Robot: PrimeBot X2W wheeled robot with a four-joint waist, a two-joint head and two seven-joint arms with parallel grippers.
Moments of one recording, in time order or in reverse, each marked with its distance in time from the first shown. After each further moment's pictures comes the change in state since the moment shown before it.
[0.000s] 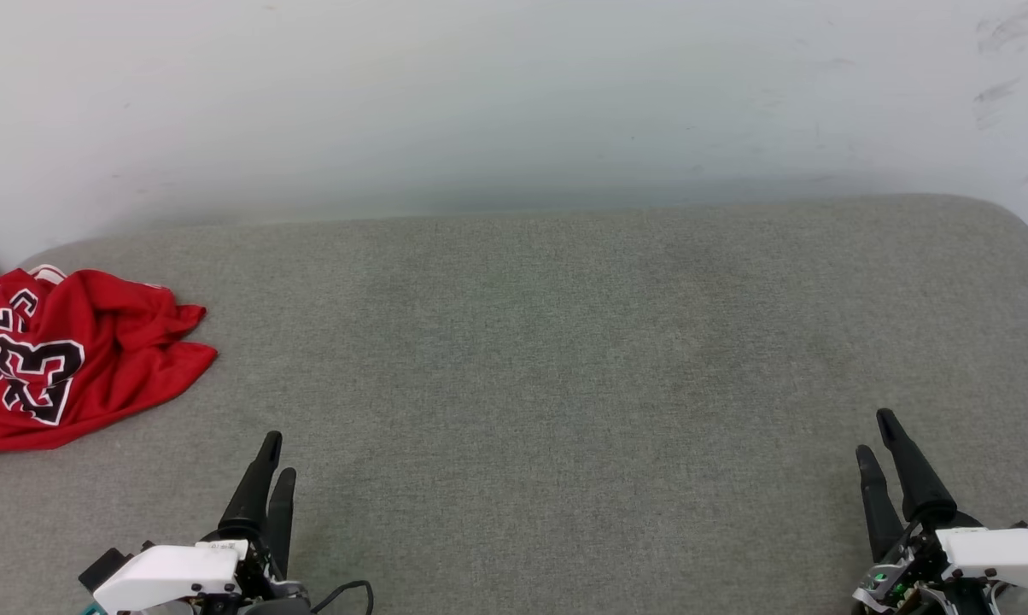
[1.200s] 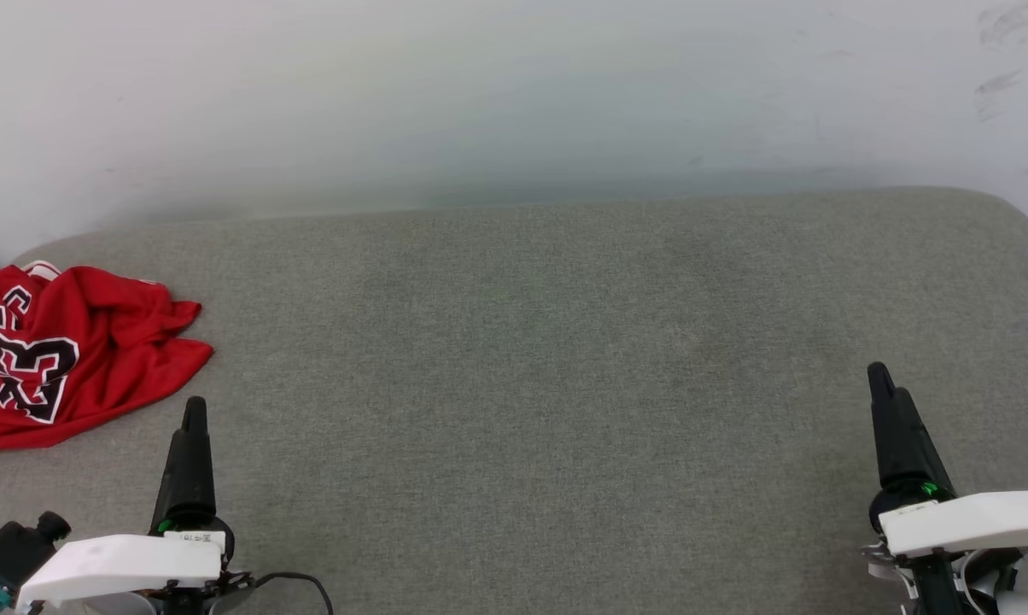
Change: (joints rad) left arm 0.059 0.000 0.080 -0.218 0.497 0.000 -0.155; right arm 0.010 0.001 0.040 -0.157 -0.647 -0.001 -0.155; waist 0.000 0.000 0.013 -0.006
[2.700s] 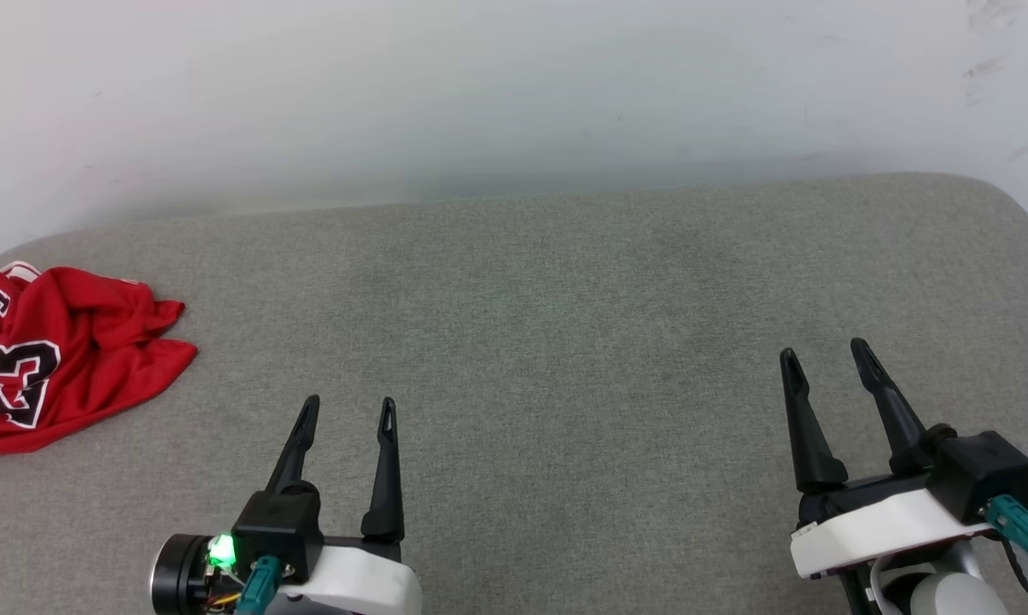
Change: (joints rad) left arm -0.019 0.275 -0.648 -0.212 0.793 0.526 -0.129; right arm 0.000 0.000 0.125 -0.113 -0.818 0.000 -0.131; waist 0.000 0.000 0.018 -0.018
